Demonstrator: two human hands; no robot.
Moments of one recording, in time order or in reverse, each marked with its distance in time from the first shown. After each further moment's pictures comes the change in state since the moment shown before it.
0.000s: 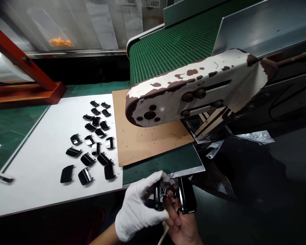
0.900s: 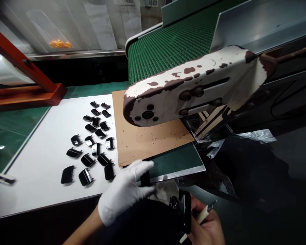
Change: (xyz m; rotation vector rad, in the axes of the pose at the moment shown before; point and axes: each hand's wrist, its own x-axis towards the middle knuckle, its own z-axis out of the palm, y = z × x) left_hand 0.032 0.027 -0.045 0.913 -0.242 -0.016; right_hand -0.028 -0.031 -0.024 -0.302 0.203 -0.079
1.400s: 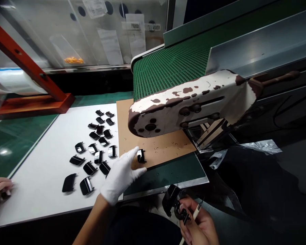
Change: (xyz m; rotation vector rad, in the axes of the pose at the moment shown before) left_hand 0.029 -0.040 -0.013 0.136 0.202 -0.159; right_hand 0.021 0.009 0.004 -0.011 -0.108 0.033
